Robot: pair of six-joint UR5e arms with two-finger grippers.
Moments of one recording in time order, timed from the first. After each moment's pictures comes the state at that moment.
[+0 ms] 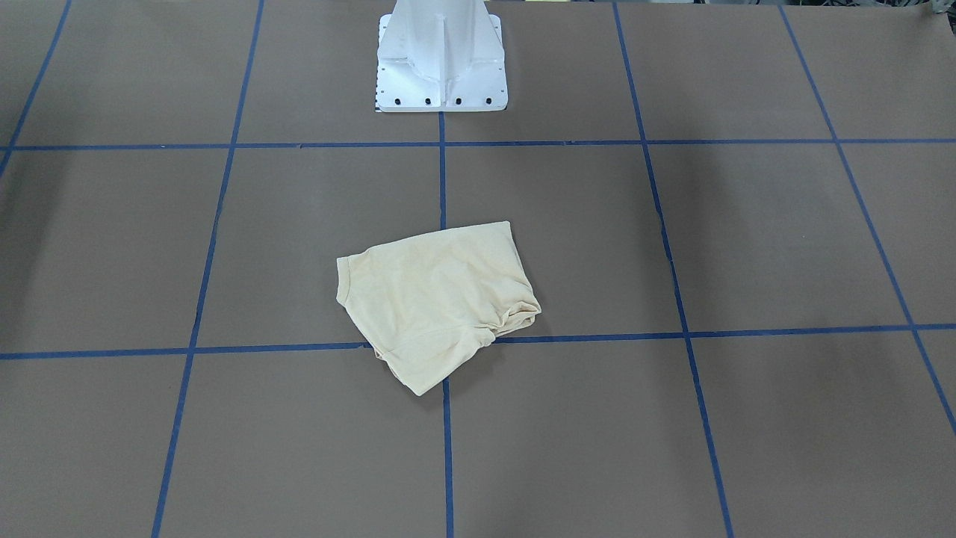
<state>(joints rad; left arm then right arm) -1.54 -1.61 -1.61 -1.40 -2.27 0.08 1.56 -1.58 1.59 -1.55 2.34 0.22</state>
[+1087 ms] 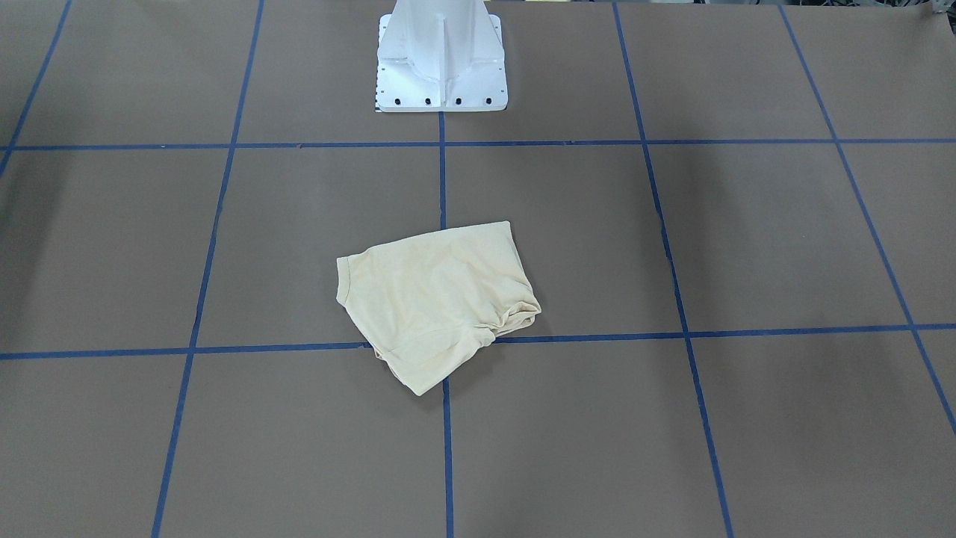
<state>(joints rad) -1.54 -1.60 -1.61 -1.41 -2.28 0.07 1.53 -1.57 1.57 -1.53 2.31 0.21</state>
